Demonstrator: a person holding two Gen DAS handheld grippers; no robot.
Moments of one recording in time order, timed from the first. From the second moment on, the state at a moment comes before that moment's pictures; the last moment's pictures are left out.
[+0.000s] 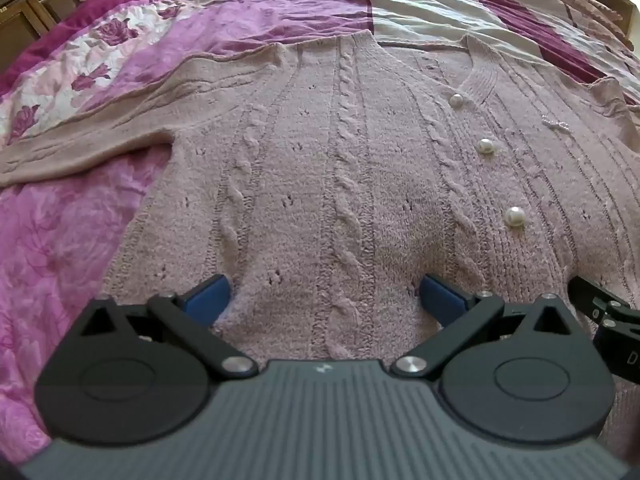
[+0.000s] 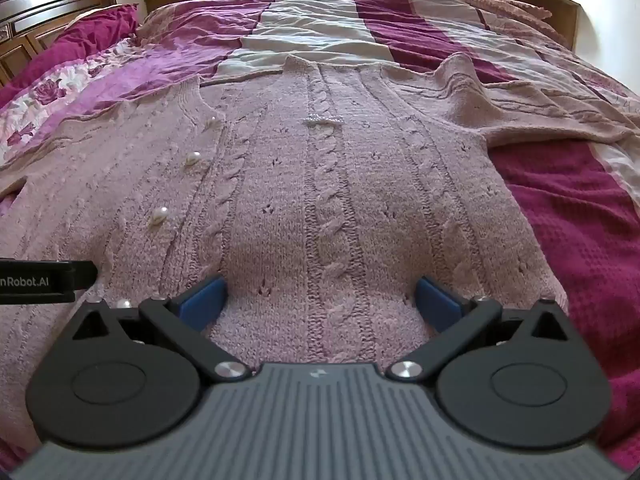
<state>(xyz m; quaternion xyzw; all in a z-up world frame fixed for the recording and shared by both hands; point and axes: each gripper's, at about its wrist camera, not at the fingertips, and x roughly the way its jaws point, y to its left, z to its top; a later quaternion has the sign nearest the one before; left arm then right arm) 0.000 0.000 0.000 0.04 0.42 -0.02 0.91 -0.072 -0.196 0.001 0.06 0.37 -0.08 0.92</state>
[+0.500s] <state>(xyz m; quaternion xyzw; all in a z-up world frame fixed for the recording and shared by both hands) 0.004 0.006 0.001 0.05 0.42 -0.02 0.90 -0.072 -0.196 0.001 0.06 0.37 -0.08 0.92</state>
